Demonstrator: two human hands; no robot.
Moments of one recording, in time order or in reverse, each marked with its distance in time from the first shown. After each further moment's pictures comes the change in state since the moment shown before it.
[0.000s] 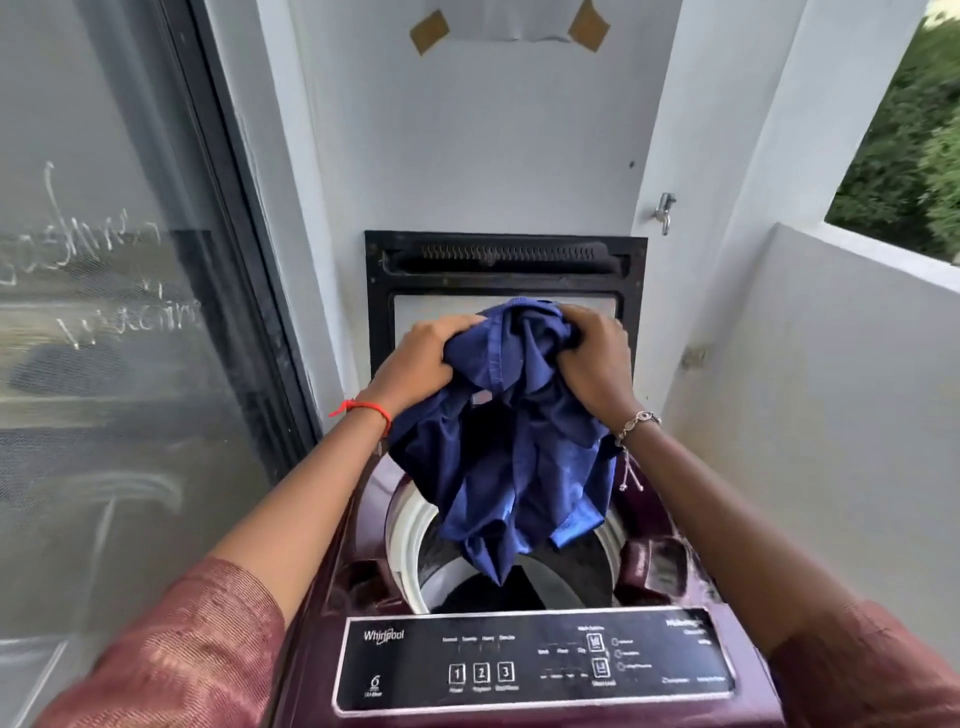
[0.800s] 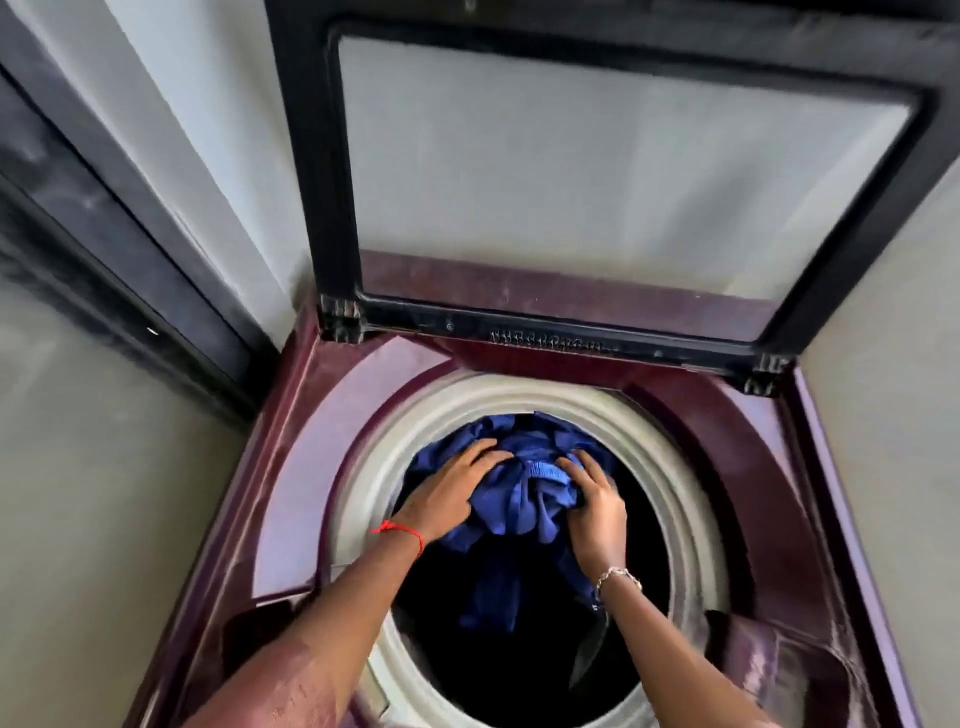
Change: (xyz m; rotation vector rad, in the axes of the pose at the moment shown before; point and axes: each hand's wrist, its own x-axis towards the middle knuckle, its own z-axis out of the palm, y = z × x) left_hand -0.117 -0.203 0.283 -0.057 -0.595 -0.463; right_hand -0.173 0.253 0.236 -0.124 -0.605 0.553
